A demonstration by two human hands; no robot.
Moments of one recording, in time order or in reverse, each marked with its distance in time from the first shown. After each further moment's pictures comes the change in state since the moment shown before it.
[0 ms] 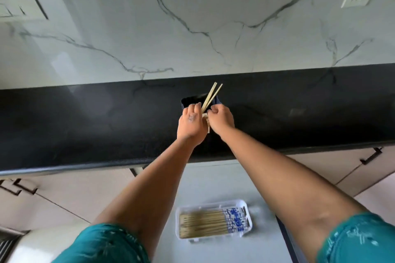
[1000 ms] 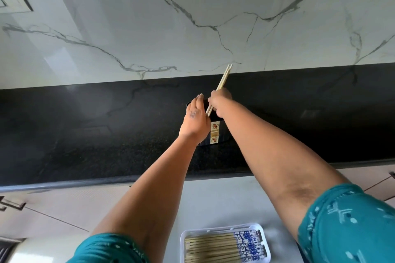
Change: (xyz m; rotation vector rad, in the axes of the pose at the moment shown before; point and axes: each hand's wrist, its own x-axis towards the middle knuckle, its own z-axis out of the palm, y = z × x) left_hand 0.071 -0.040 0.033 -0.233 -0.016 -0.015; right_hand 0.109 -0.054 0.043 0.308 -0.097 0.406
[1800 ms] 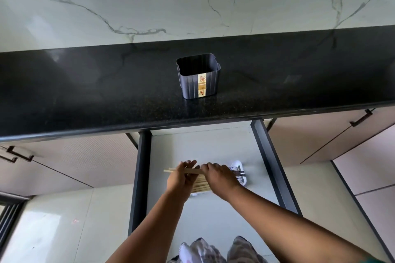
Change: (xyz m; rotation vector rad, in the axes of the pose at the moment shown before) left_hand -0.294 -0.016 0.049 -1.541 0.110 -1.285; right_hand -0.200 0.320 -0.073 -1.371 -0.416 -0.789
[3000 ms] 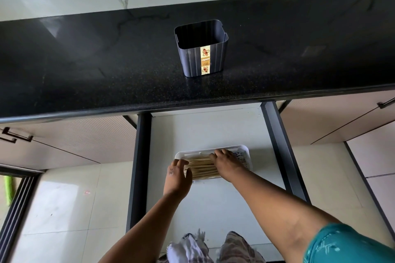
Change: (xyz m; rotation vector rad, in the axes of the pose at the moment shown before) left_hand 0.037 -0.029 -0.071 1.589 0.080 0.625; right_hand 0.040 0.042 0.068 0.011 -0.223 0.041
